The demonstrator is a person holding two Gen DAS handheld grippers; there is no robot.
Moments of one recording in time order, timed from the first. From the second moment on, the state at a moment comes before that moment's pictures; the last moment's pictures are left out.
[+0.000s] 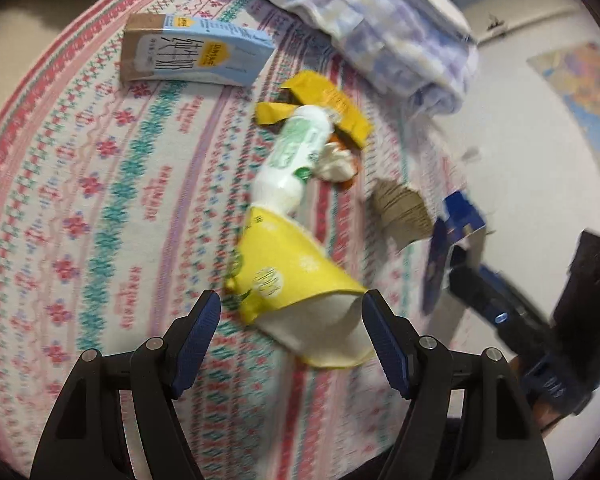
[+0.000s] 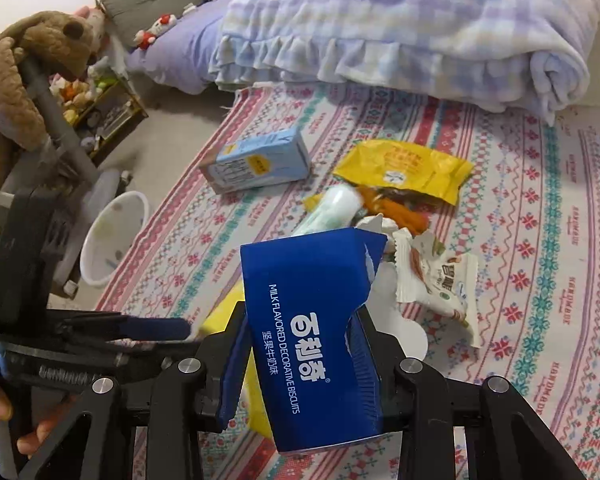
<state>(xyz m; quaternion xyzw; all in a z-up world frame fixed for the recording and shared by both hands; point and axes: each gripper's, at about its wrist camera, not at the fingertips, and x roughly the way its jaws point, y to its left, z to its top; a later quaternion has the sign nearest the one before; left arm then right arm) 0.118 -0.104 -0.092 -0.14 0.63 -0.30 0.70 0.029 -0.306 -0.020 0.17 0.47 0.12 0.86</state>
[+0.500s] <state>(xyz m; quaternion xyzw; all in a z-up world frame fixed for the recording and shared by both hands) 0.106 -0.139 -0.121 -0.19 0.66 -0.28 0.66 0.026 -0.318 -0.018 0.18 0.46 0.10 0.86</state>
